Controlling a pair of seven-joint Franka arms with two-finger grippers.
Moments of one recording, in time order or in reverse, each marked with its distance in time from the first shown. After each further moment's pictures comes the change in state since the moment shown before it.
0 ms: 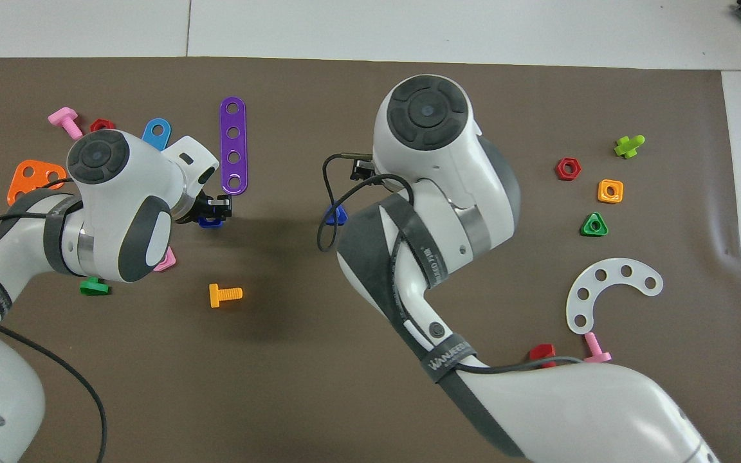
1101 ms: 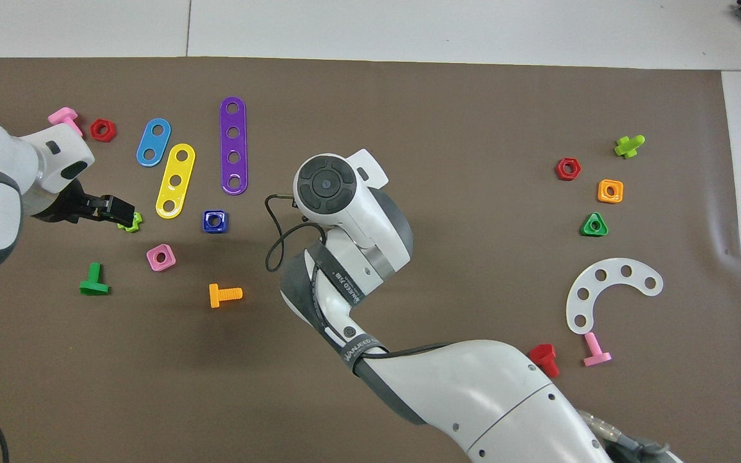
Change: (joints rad) left arm 0.223 -0.147 0.022 0.095 0.000 -0.337 0.384; right arm 0.083 0.183 0.023 -0.021 0.011 0.254 0.072
